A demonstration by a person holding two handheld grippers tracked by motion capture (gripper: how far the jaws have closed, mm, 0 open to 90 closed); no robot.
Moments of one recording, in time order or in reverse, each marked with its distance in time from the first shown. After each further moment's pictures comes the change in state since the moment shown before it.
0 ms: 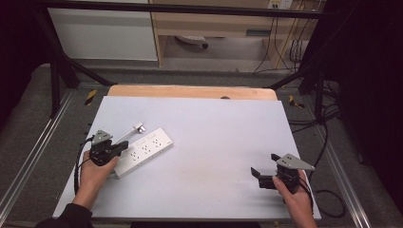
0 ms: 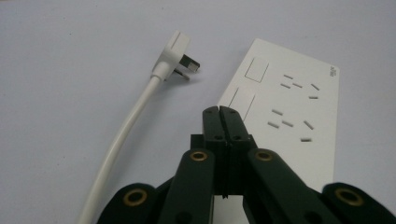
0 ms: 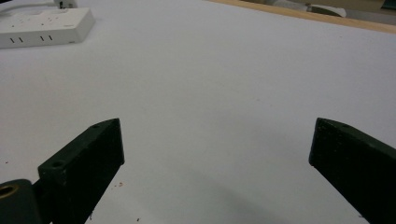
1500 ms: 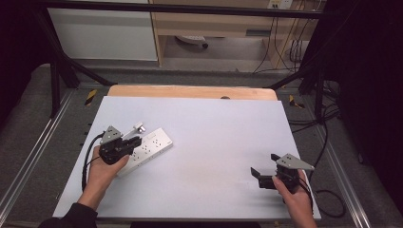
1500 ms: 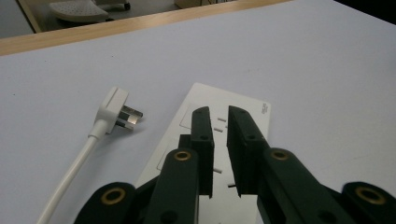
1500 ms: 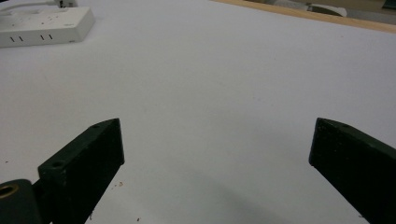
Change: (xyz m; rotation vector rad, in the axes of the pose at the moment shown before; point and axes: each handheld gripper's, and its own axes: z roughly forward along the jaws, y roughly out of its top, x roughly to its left) left arm -0.036 0.023 0.001 -0.088 -0.101 0.085; right arm 0.000 0.000 0.001 0.003 0.003 -0.002
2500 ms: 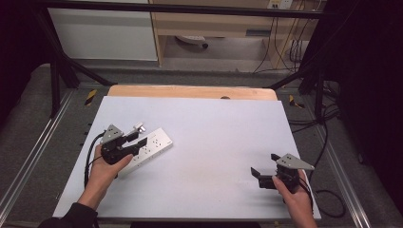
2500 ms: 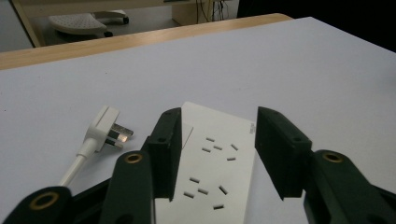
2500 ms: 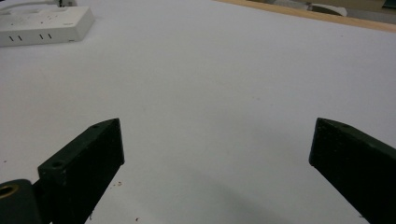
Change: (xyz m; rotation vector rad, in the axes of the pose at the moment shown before) left arm -0.006 0.006 0.000 -0.057 -0.010 -0.022; right arm -0.001 0.000 0.001 0.001 -0.001 -0.001
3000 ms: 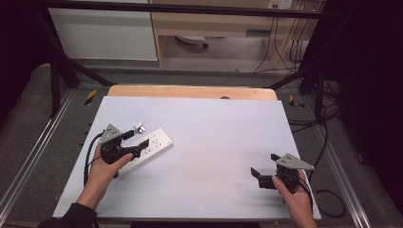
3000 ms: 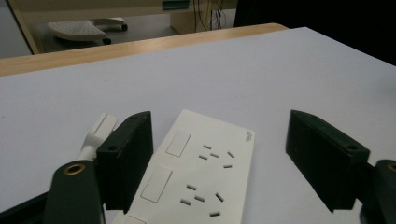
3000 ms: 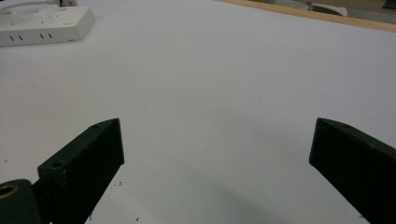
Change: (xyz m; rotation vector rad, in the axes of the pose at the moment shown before) left arm 0.000 0.001 -0.002 -0.039 -0.009 -0.012; right arm 0.000 0.000 0.000 0.000 0.001 0.000
